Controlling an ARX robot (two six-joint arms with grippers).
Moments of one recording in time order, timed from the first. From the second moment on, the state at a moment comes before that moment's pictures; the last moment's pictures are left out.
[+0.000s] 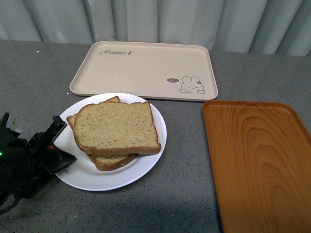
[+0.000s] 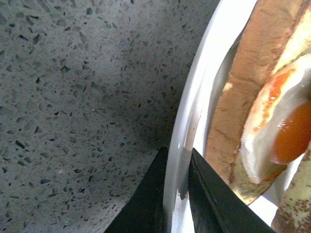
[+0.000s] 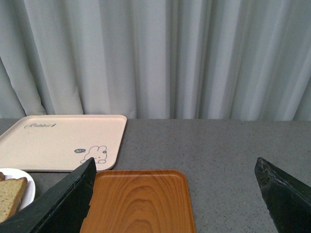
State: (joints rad) left arm -0.10 2.08 0.51 0.68 0.29 -0.89; right arm 0.00 0.00 0.01 0.00 0.00 0.00
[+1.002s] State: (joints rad) left arm -0.02 1.90 0.44 0.85 0.36 -1.21; right arm 0.00 0.00 0.01 0.00 0.00 0.00
